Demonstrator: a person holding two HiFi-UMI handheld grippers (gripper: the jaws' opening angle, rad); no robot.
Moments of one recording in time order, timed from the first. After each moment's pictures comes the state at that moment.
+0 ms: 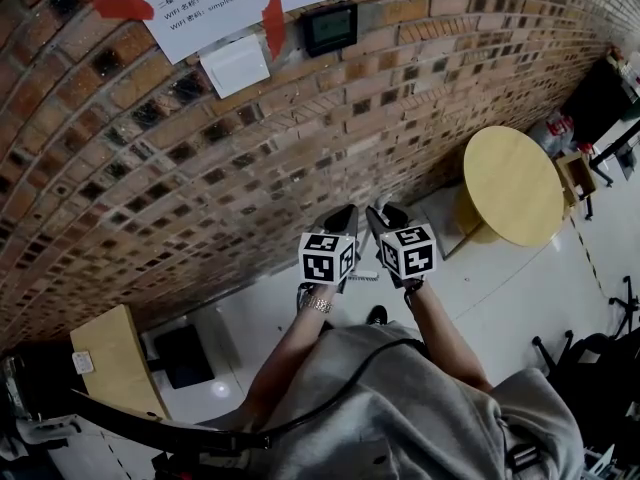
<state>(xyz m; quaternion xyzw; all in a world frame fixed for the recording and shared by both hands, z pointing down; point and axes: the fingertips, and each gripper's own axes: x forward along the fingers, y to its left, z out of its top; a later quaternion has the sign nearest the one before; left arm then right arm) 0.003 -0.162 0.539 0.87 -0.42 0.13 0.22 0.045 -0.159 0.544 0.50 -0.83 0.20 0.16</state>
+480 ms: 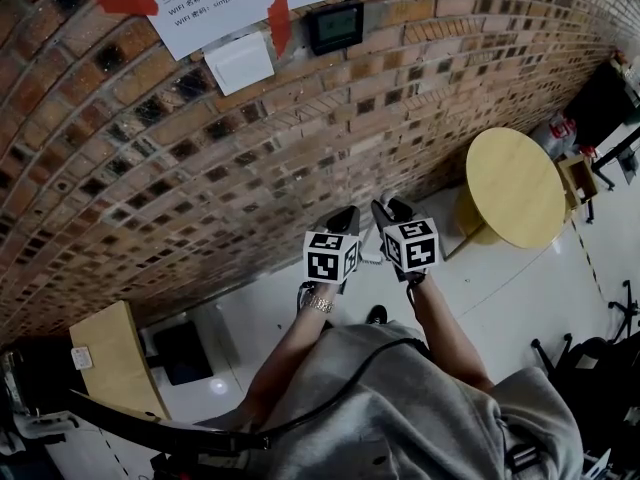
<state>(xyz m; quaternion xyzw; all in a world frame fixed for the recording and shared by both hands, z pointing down) 0.001 -0.161 0.548 0.87 -0.42 0.15 0.22 0.055 -0.173 0.548 0.51 -0.82 0.19 0.17</state>
